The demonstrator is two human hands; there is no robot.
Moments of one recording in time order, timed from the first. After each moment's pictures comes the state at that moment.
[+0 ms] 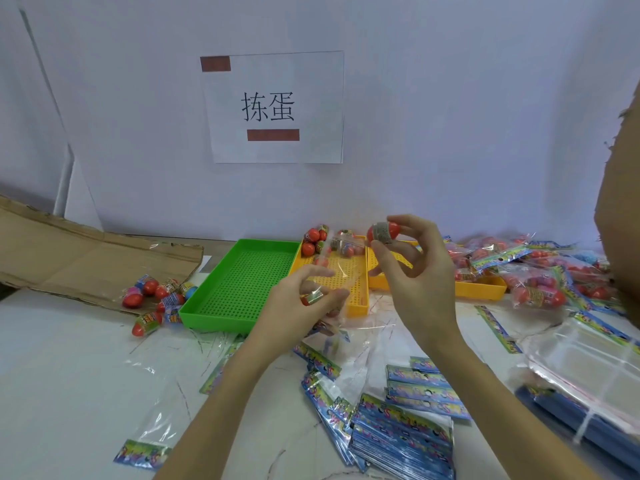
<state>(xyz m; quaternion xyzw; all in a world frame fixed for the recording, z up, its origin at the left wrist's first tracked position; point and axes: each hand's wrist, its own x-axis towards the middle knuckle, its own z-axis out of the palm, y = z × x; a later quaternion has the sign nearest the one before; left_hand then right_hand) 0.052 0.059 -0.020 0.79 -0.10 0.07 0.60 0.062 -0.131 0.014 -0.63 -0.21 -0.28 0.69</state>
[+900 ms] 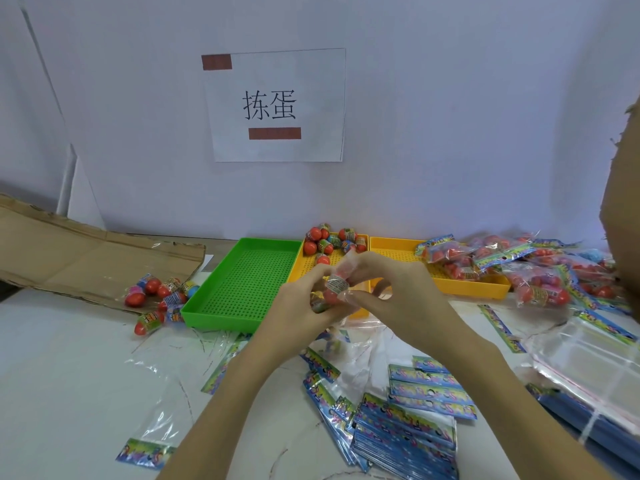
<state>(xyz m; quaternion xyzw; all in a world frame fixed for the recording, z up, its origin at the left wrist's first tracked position) 0.048 0.058 -0.021 0.83 -0.20 0.14 0.50 0.053 -0.139 0.021 -0.84 -0.32 -0.15 0.40</state>
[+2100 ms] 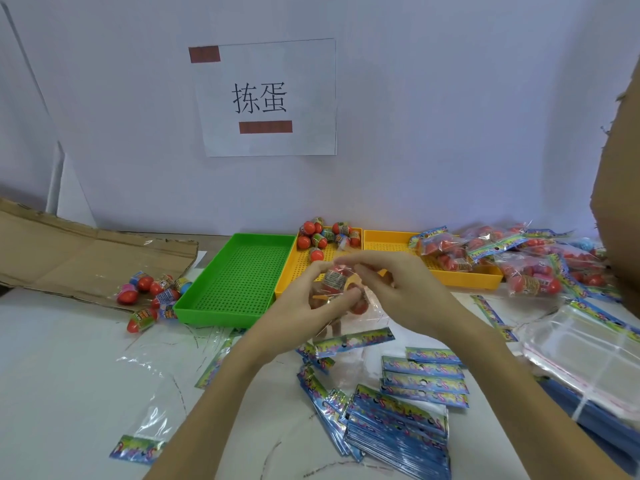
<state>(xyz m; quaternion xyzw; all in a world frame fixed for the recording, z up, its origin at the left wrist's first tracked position) 0.047 0.052 -0.022 0.76 -0.20 -0.02 0.61 0.059 -0.151 0.024 -0.87 -0.29 -0.10 0.39</state>
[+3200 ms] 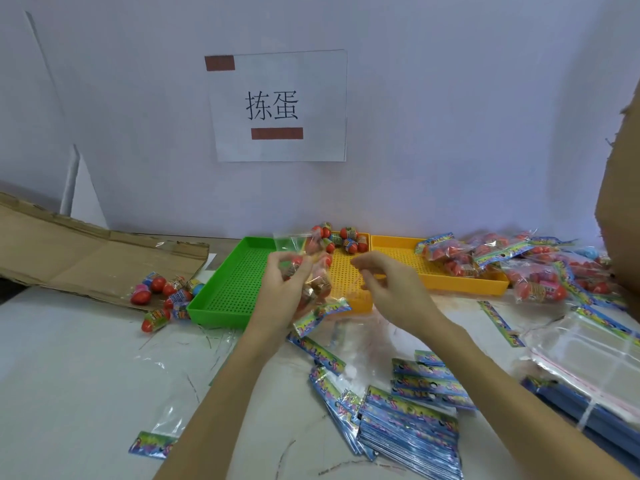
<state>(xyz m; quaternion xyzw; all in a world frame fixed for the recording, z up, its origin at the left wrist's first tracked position) 0.059 0.067 -0.018 0.65 0.02 0.12 0.75 0.092 -0.131 -0.012 -0.87 -0.21 -0.14 0.42</state>
